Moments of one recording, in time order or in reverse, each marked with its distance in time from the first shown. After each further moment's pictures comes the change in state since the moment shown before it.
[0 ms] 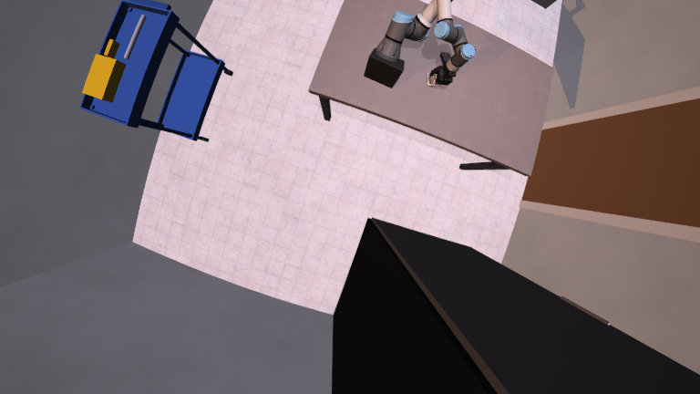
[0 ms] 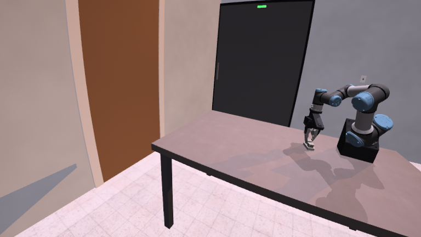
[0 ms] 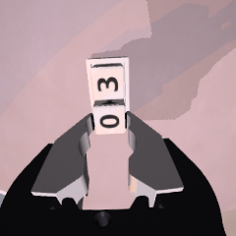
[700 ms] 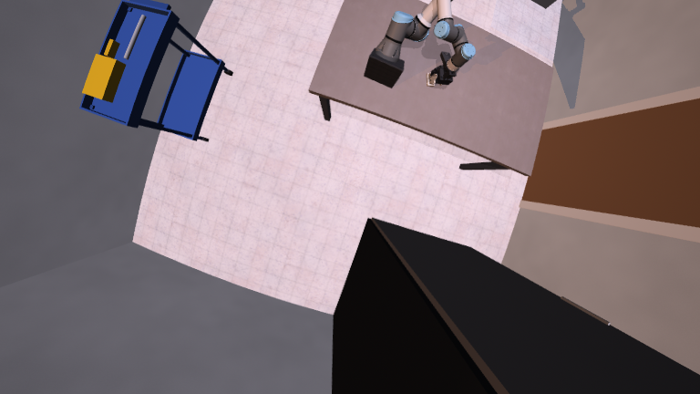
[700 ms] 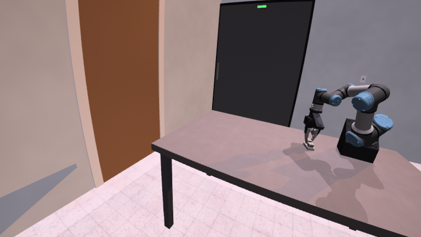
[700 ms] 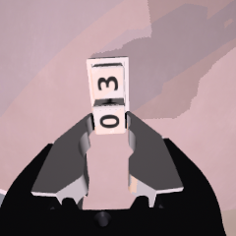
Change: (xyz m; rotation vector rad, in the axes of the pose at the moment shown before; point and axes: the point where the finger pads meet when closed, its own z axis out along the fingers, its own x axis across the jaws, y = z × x) arm 0.000 0.000 -0.003 0.000 0.000 0.000
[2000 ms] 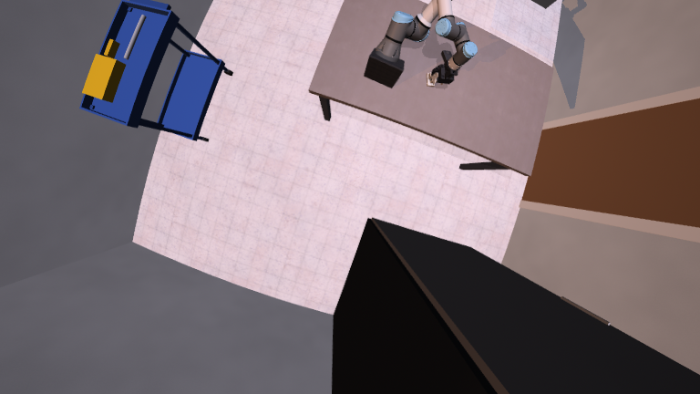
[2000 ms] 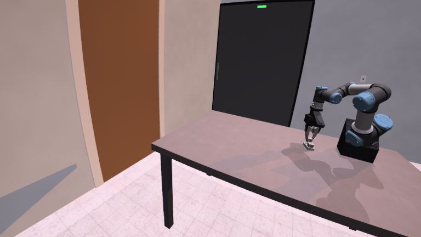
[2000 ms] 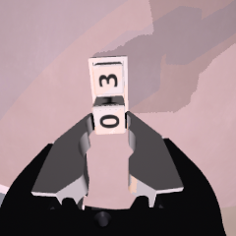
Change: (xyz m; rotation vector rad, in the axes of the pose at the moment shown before) arm 0.000 0.000 -0.012 0.000 0.000 0.000
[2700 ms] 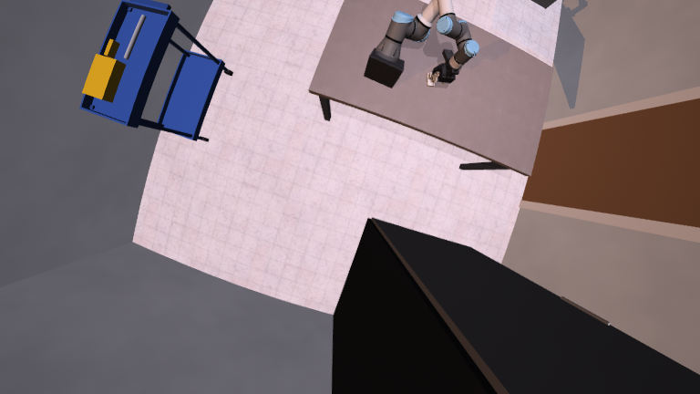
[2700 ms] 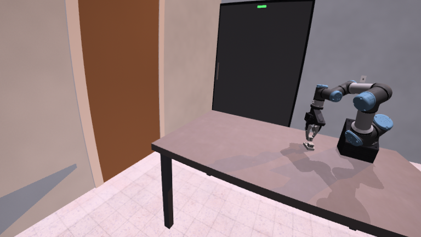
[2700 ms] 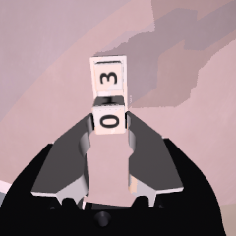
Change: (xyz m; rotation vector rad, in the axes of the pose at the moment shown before) arm 0.000 0.000 -0.011 0.000 0.000 0.000
